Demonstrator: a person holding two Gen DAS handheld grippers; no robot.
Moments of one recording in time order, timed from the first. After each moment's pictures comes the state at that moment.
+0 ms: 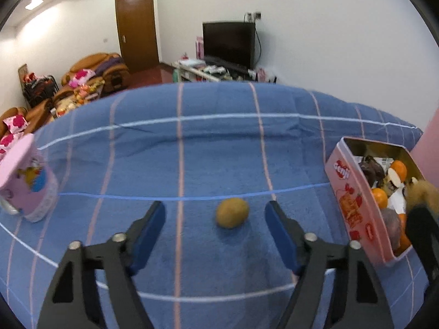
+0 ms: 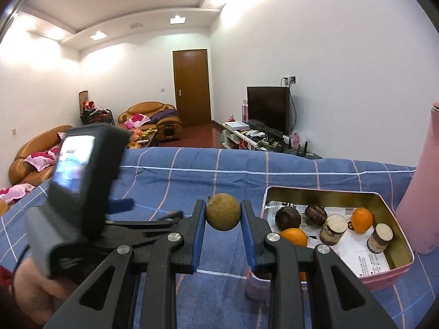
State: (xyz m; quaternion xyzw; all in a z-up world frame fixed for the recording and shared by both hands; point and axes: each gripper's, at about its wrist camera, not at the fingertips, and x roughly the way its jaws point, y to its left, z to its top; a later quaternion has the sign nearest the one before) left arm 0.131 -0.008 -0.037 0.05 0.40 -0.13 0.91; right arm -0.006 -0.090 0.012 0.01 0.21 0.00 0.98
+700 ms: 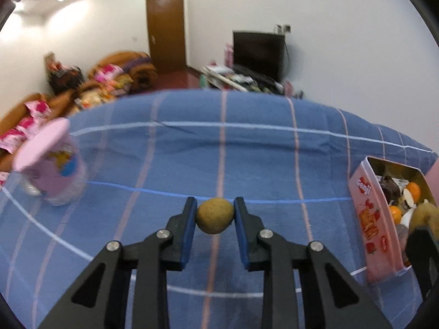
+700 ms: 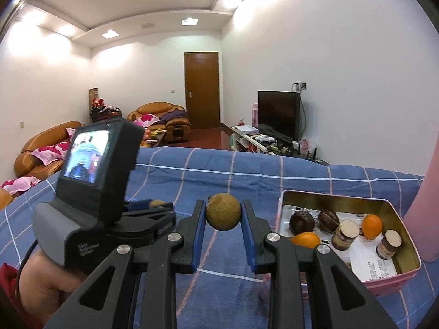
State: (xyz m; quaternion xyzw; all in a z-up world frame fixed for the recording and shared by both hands) left arm 0.105 0.025 -0.025 0.02 0.35 -0.05 0.93; right arm -0.010 -0.078 0.004 0.00 0.20 0.03 0.98
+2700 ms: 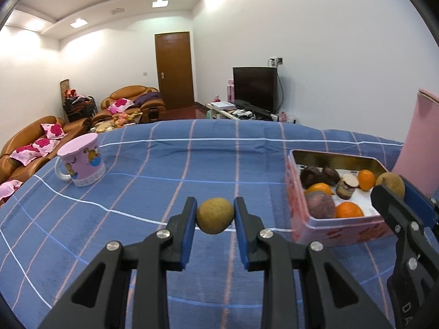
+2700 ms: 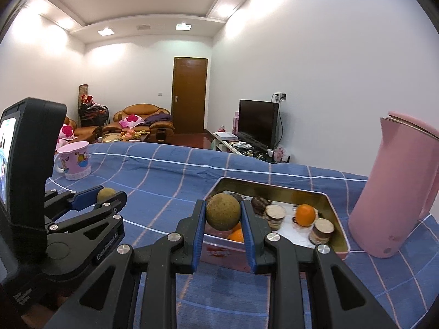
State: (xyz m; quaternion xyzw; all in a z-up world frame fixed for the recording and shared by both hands) left arm -0.010 -0.036 -0.007 0.02 0.26 -0.04 0.96; right arm -0.092 -0.138 0.011 -0.04 0.18 -0.03 0.98
